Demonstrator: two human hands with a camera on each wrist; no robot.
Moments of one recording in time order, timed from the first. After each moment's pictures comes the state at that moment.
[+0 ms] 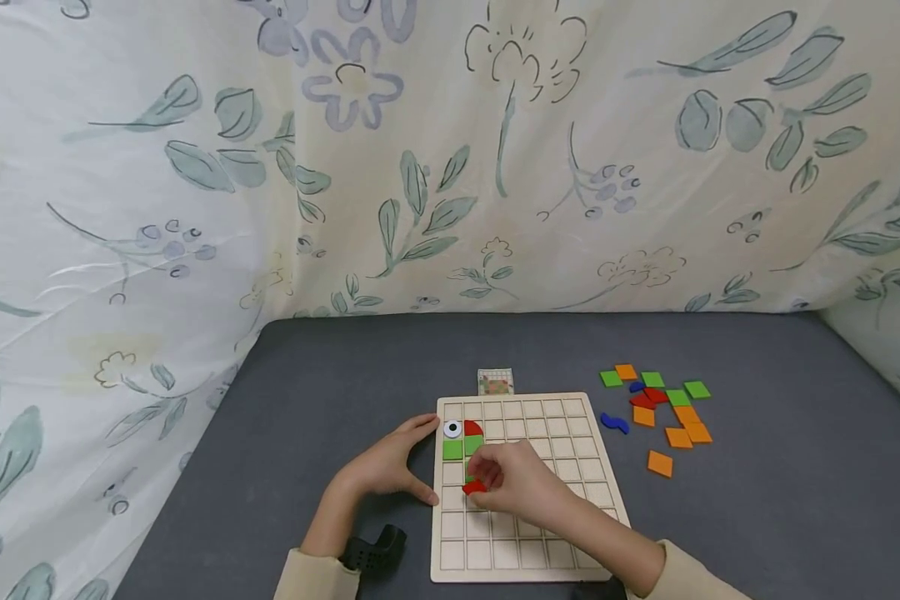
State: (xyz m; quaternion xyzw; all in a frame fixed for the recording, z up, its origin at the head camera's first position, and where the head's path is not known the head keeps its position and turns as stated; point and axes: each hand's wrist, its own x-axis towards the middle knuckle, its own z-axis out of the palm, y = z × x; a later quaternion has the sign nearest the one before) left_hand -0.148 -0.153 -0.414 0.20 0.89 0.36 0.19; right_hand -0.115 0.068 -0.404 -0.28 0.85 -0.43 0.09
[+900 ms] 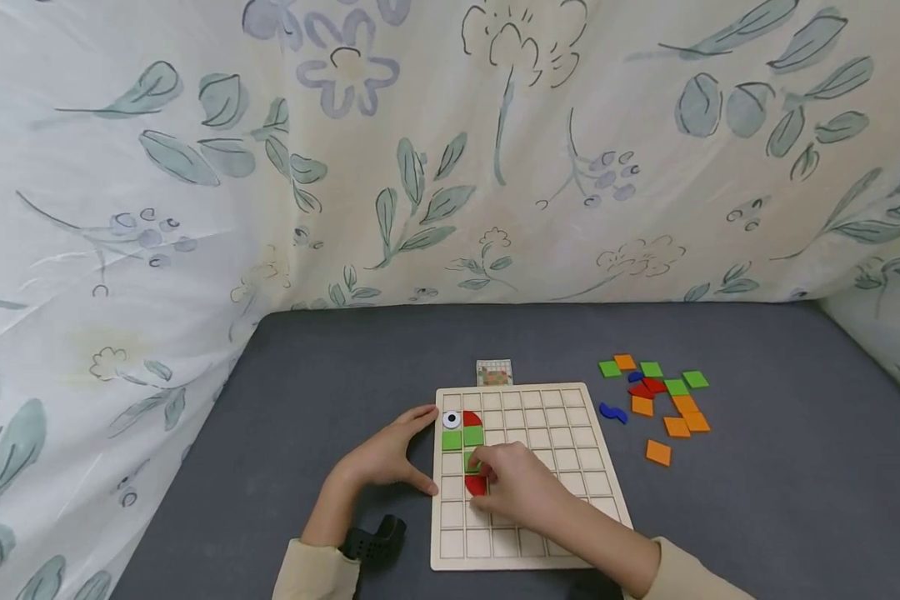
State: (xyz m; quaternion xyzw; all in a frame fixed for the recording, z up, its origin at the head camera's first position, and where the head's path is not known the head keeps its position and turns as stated) left_hand -0.149 -0.152 -0.418 0.20 0.90 0.35 0.18; right_hand -0.104 0.062 -0.407 -0.26 0.91 -0.32 0.05
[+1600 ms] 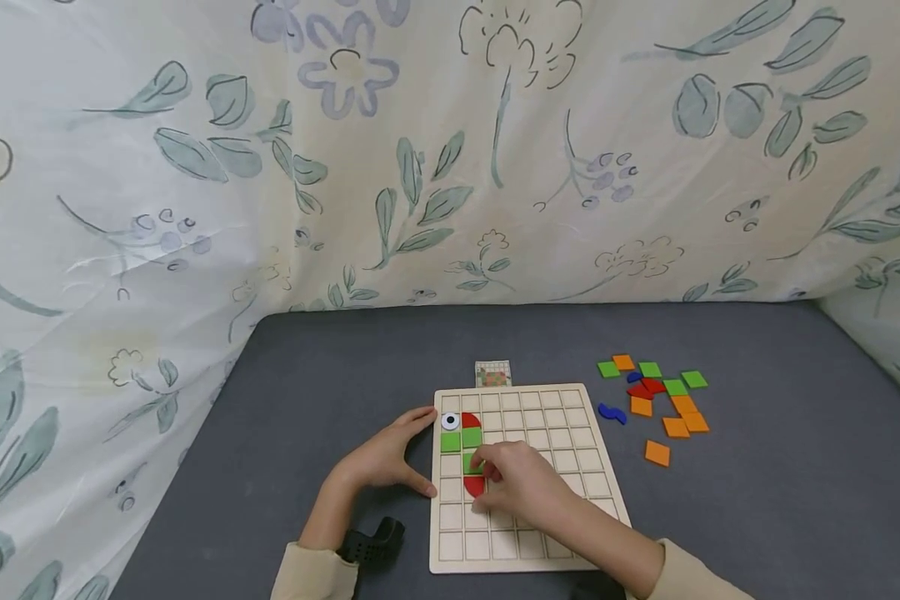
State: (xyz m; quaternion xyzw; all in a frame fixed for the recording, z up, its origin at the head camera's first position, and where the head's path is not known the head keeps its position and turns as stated) left_hand -0.150 -0.153 -0.419 0.20 0.90 0.35 0.19; right_hand -0.107 0.068 -0.403 -0.25 0.90 -0.34 0.07
